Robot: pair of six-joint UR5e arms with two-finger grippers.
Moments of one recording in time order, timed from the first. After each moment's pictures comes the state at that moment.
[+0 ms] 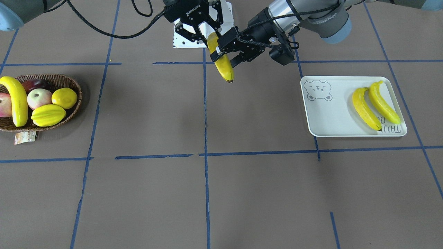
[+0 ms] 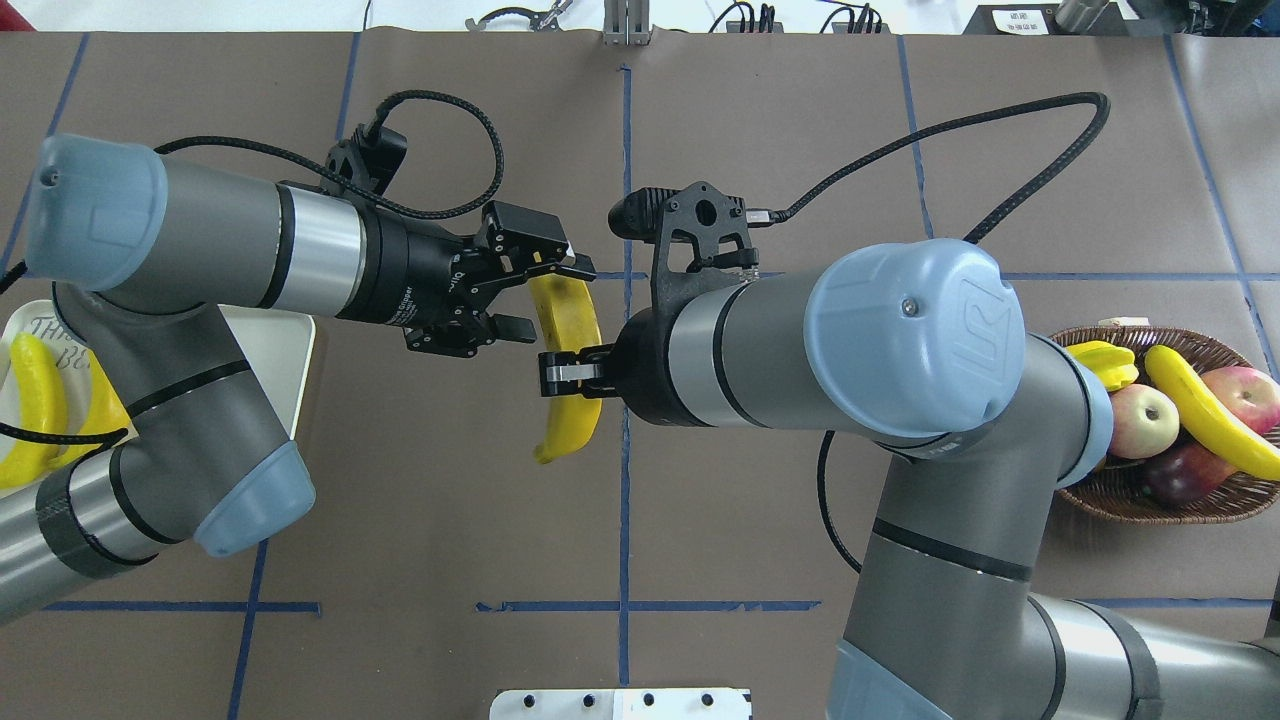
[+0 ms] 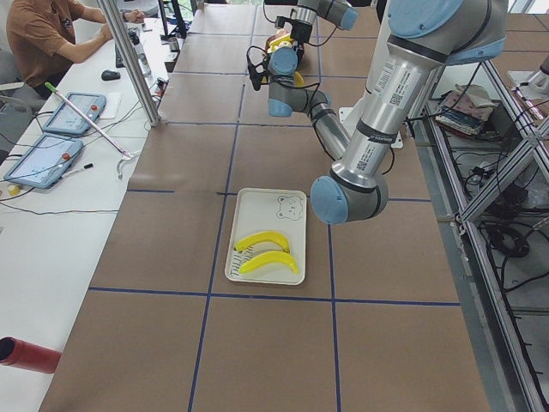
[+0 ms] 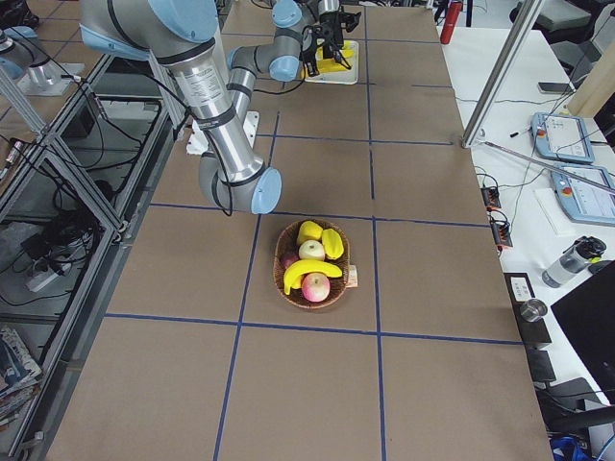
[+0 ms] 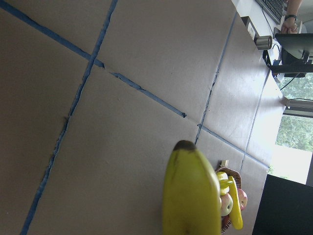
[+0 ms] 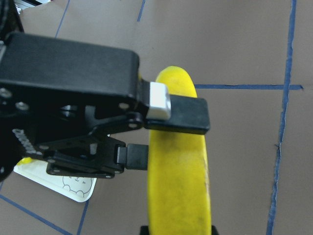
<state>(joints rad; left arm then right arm) -0.67 -2.07 -1.86 -2.42 -2.06 -1.92 0.43 -0.92 2.07 -1.38 1.74 1.24</state>
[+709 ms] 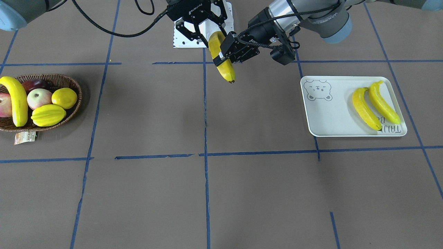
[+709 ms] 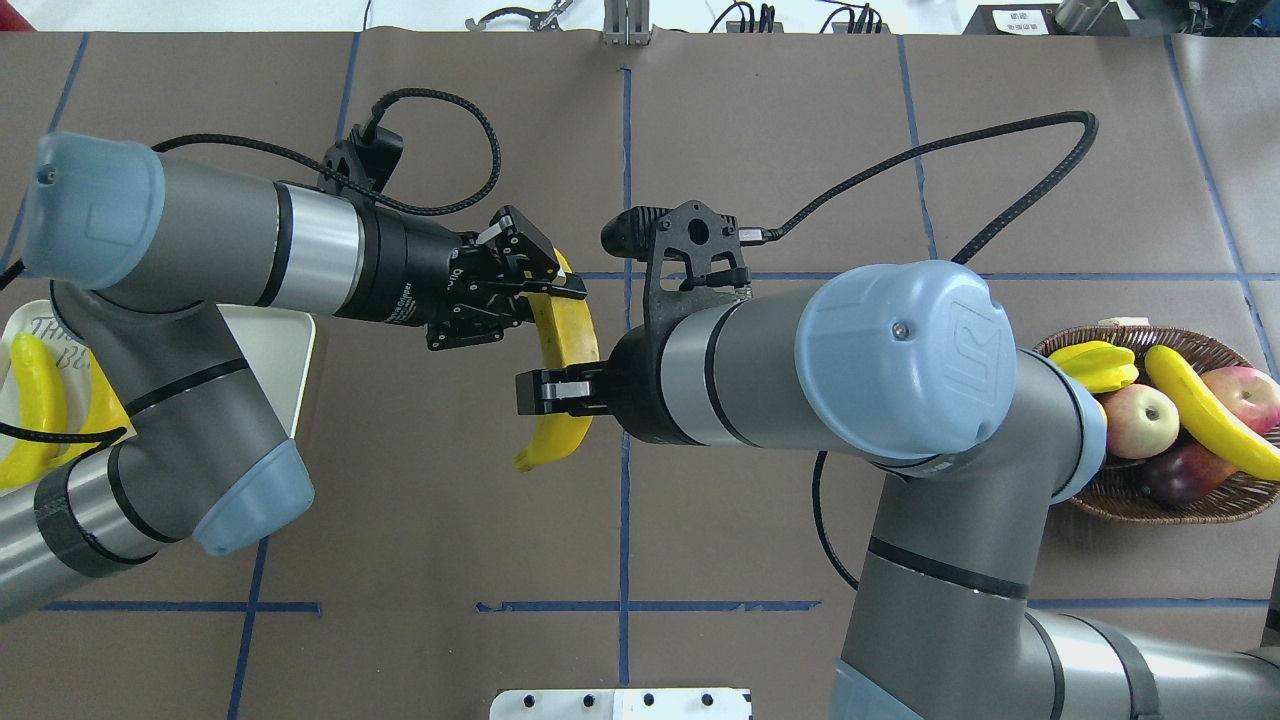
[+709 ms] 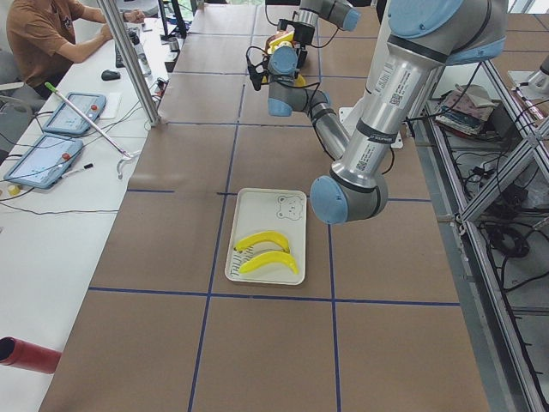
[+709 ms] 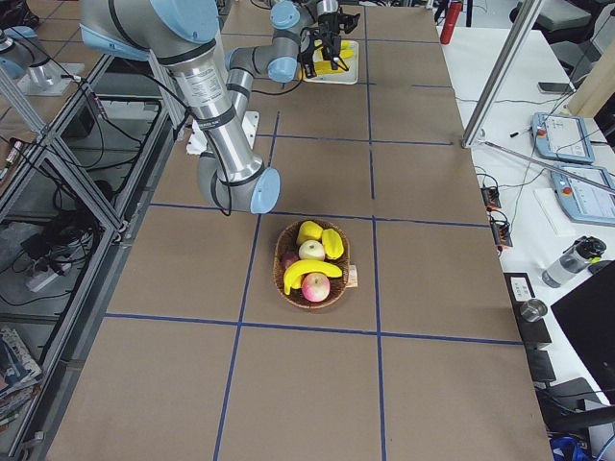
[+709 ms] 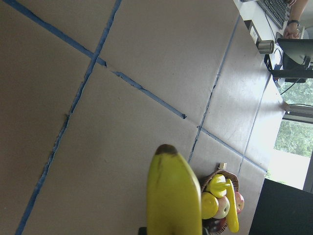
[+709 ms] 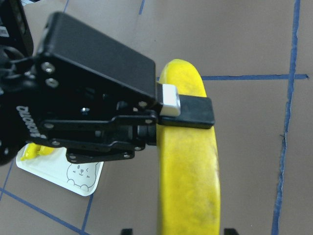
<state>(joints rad) -0.67 -2.06 -1.86 -2.42 -2.06 -1.95 0.41 -0.92 2.08 -1.38 1.73 1.26</state>
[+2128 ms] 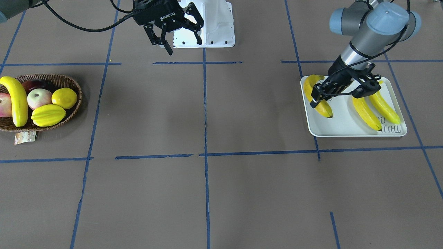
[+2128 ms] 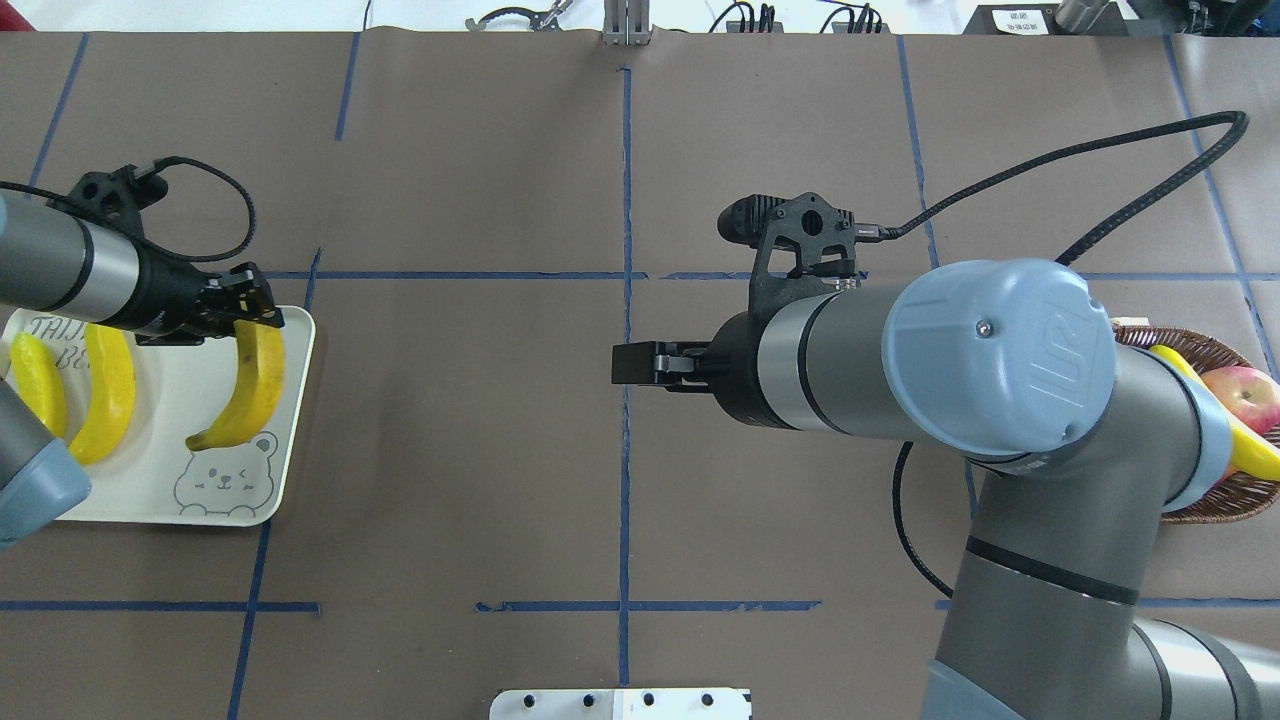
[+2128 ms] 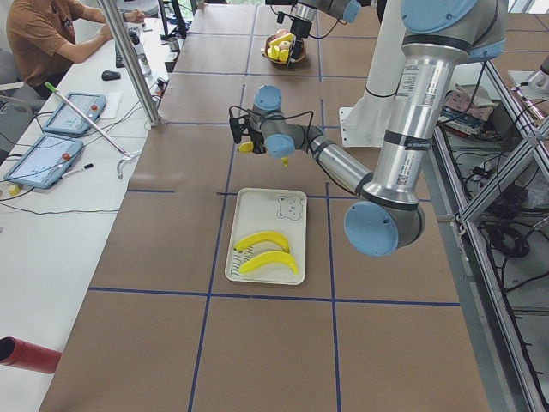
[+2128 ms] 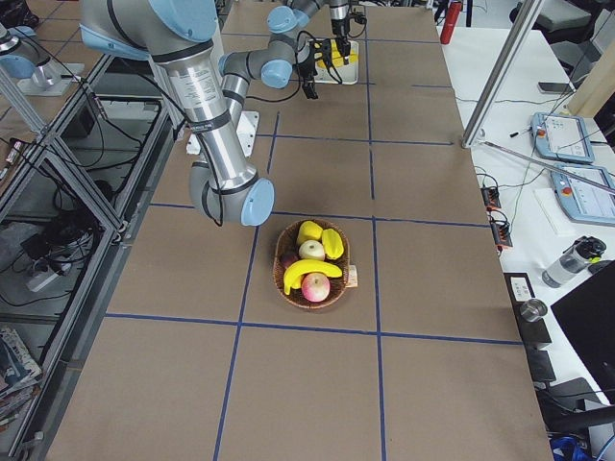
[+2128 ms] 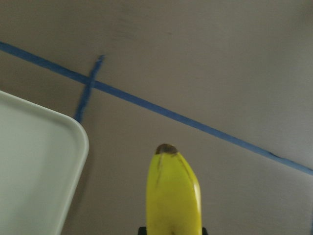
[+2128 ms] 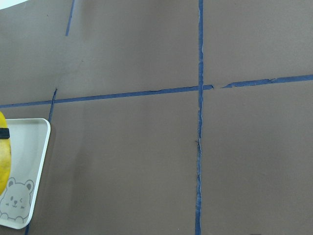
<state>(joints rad) -0.84 -1.66 -1.87 -2.10 -2.06 -1.42 0.44 -1.02 2.17 -1.54 1.67 1.33</state>
